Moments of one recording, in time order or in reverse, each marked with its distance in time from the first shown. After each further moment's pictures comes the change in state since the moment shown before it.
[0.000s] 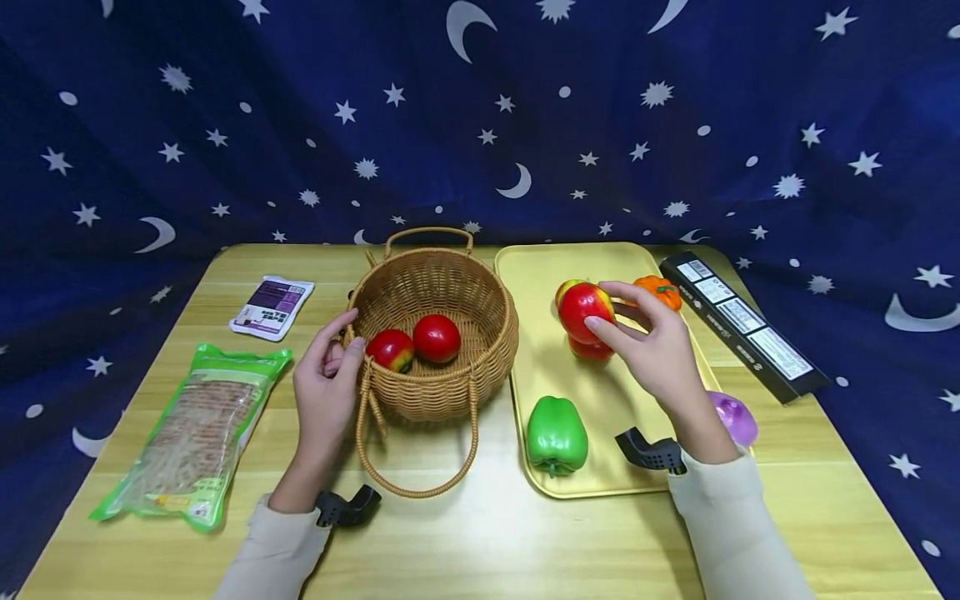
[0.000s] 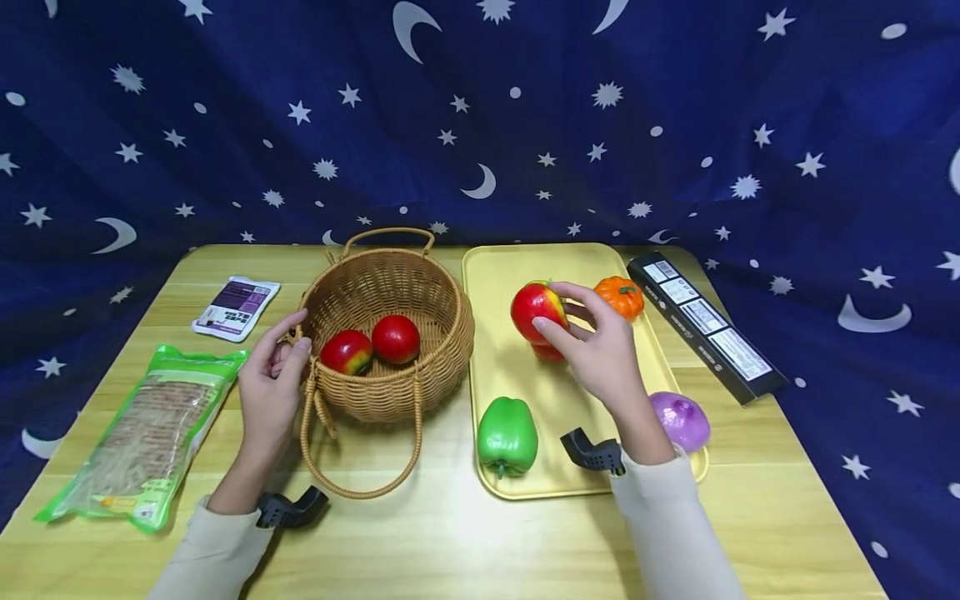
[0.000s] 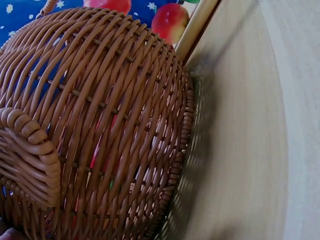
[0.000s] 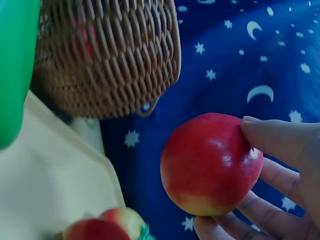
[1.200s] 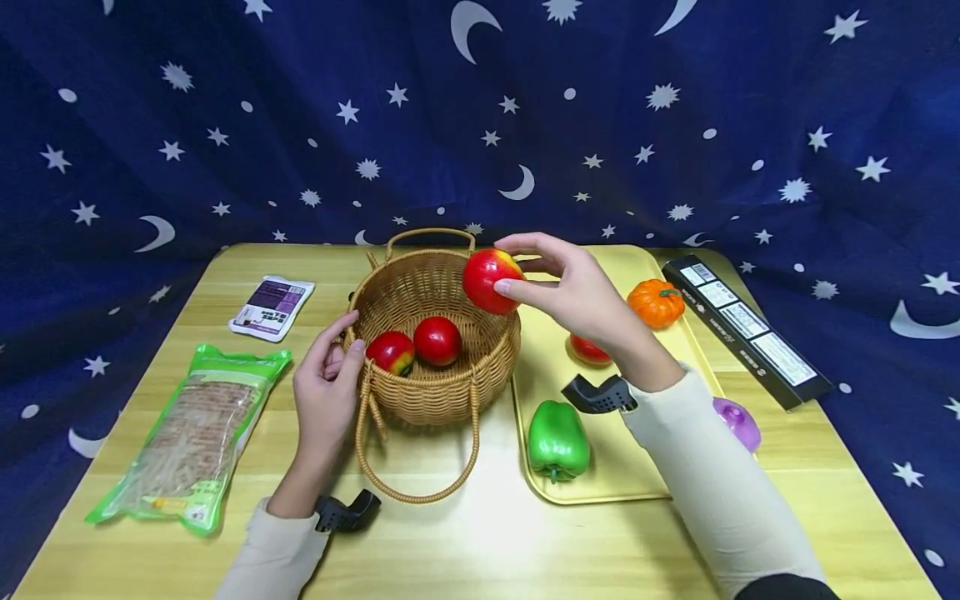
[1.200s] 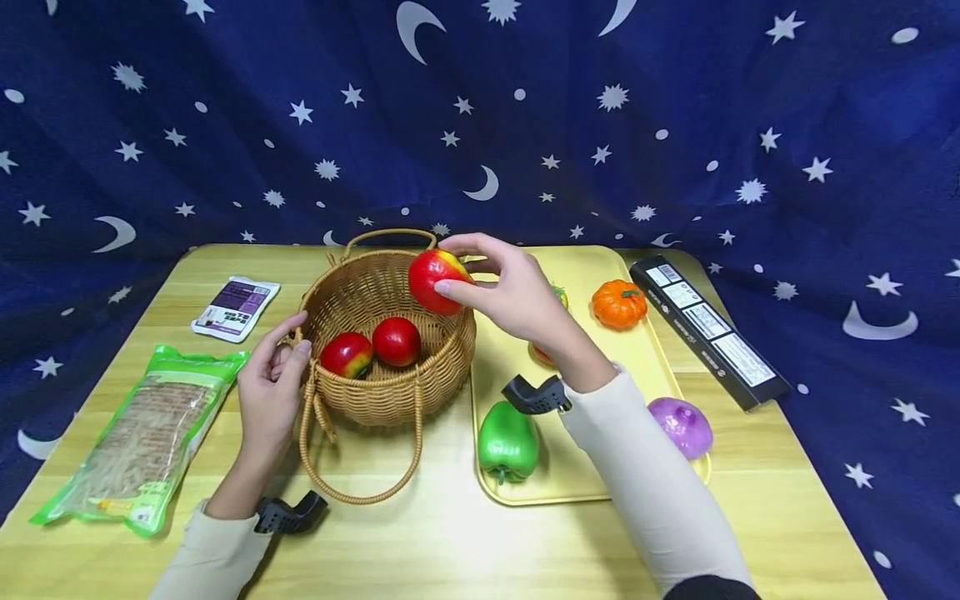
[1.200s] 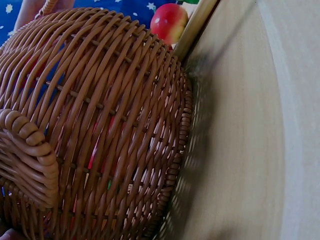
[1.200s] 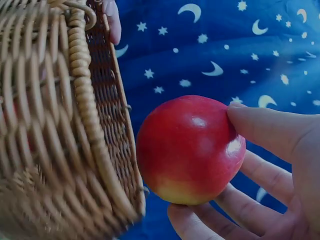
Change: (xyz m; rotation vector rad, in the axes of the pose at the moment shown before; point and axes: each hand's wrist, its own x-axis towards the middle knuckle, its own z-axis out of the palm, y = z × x) left_hand 0.000 -0.009 -0.001 0.011 0.001 0.020; right_hand 0.057 -0.080 0.057 0.054 -0.396 -0.067
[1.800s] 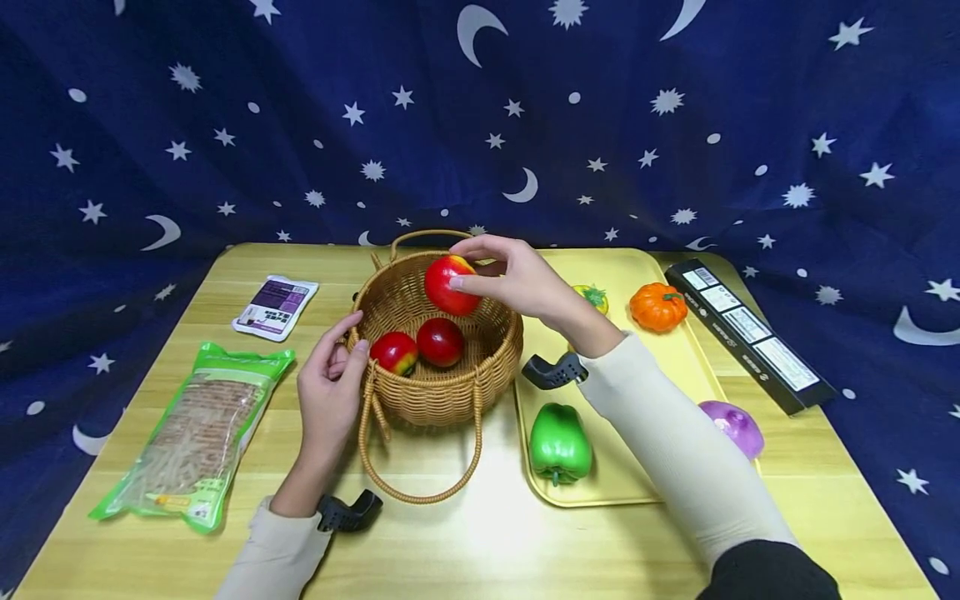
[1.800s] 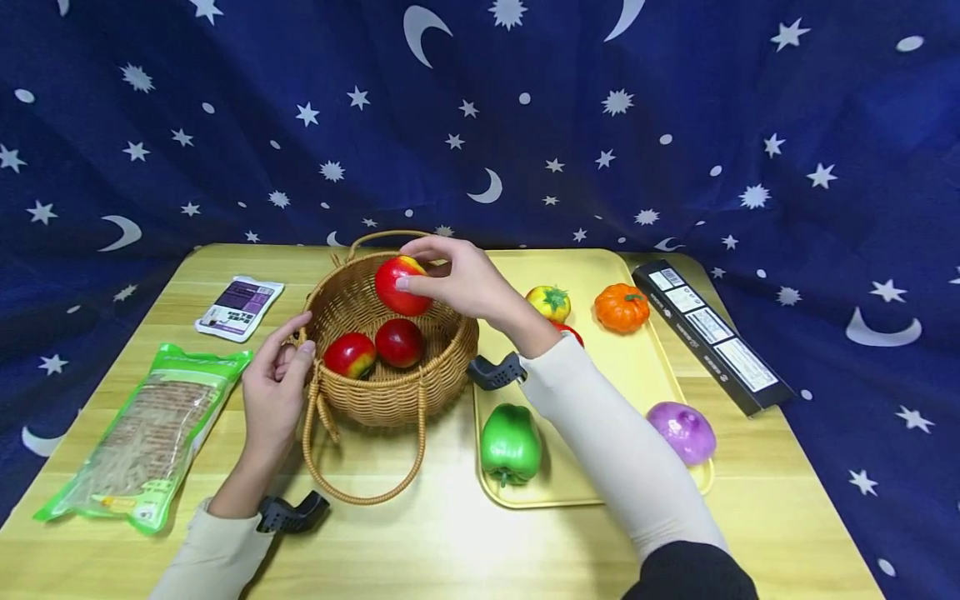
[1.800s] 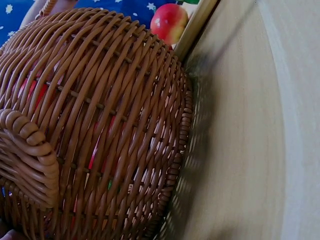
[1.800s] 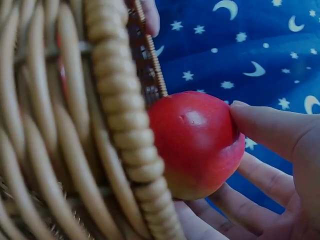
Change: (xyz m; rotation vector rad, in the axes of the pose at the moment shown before) left_hand 0.001 -0.009 -0.001 0.014 0.010 -0.029; right_hand 0.050 0.010 0.035 0.057 -0.183 0.044
